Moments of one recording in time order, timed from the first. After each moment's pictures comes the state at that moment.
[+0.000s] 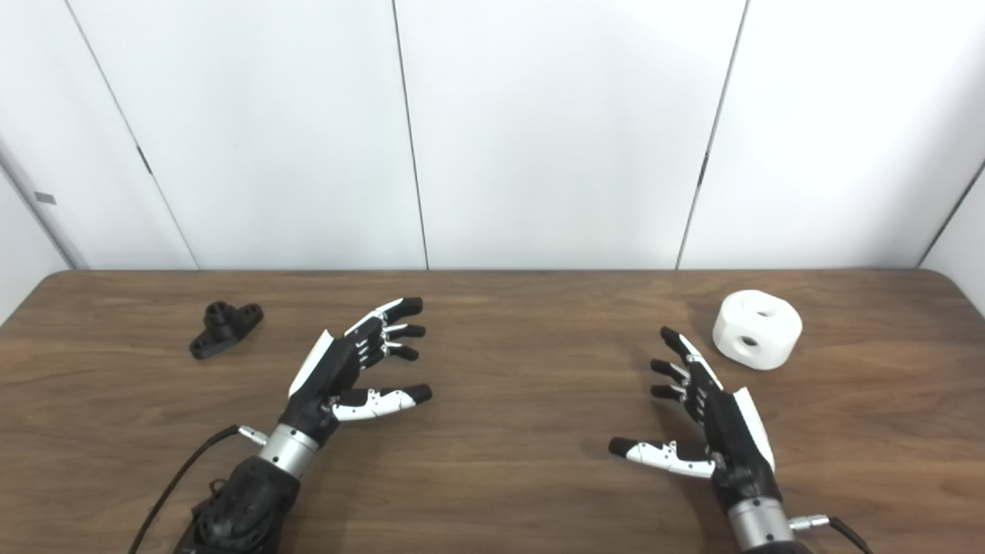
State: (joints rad) left arm -0.30 0.13 -0.08 0.37 0.06 -0.41 -0.21; right arm -0.06 -0.19 -0.05 0.01 -0.08 -0.13 0.04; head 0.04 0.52
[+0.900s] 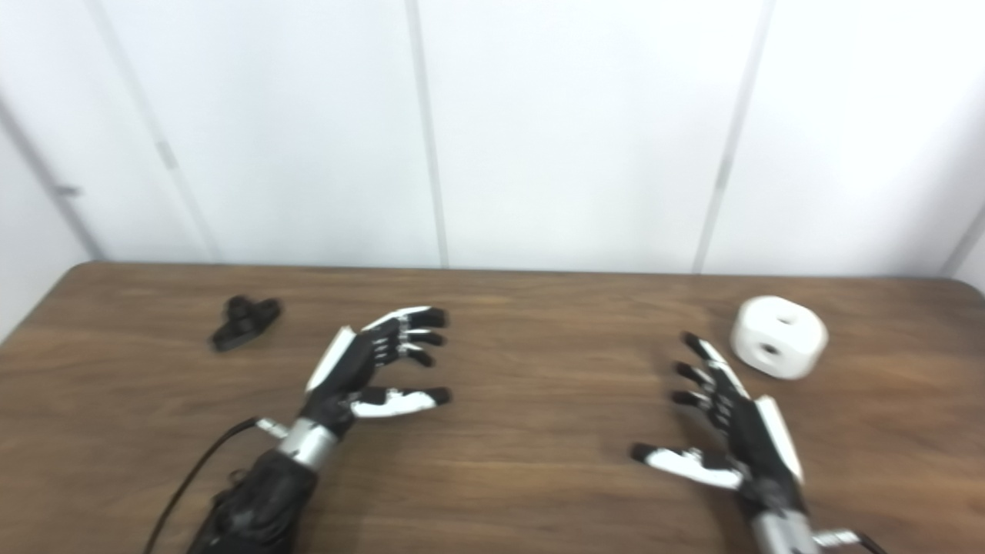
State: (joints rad) left arm -0.30 0.12 -0.08 0.38 0.10 -0.41 -0.17; right arm -0.06 -0.22 -0.07 0.03 -0.03 -0.14 0.07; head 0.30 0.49
